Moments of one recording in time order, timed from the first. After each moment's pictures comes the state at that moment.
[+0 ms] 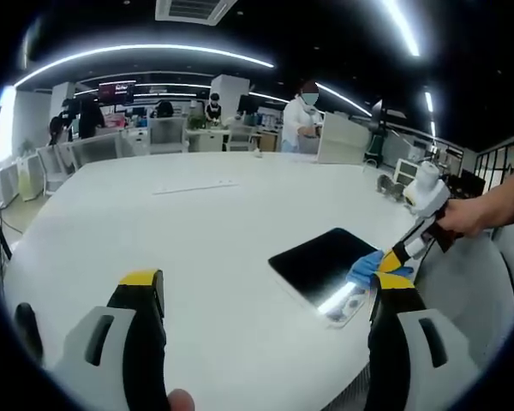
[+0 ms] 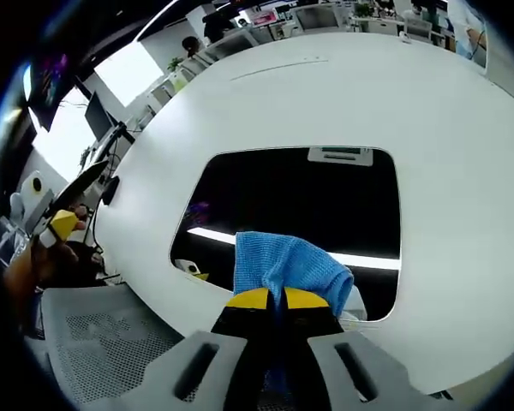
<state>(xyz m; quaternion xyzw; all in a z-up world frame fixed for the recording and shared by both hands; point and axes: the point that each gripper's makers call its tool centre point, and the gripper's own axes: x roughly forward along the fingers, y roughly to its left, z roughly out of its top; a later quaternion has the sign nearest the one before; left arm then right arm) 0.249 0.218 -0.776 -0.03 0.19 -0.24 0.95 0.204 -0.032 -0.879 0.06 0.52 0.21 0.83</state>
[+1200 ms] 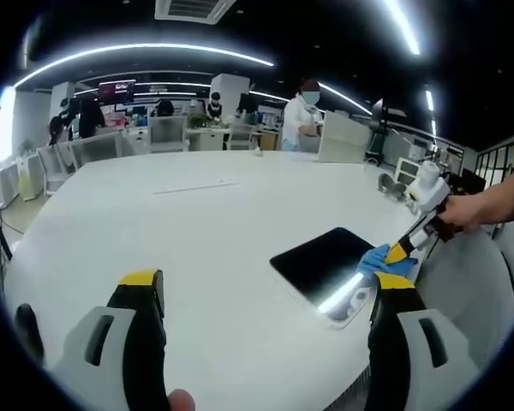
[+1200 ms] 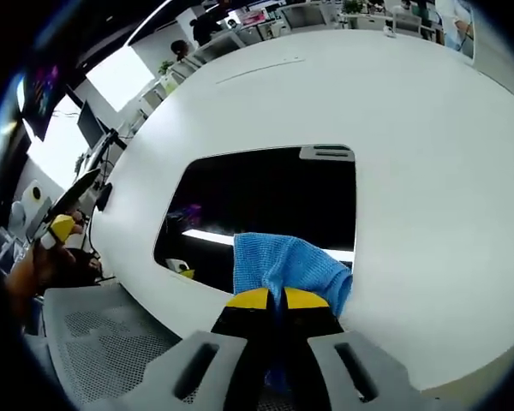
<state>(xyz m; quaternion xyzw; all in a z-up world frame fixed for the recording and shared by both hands) 0.251 0.216 -0.775 -0.03 0.19 -0.24 0.95 0.206 -0.073 -0.878 0.07 0.52 0.19 0.83</state>
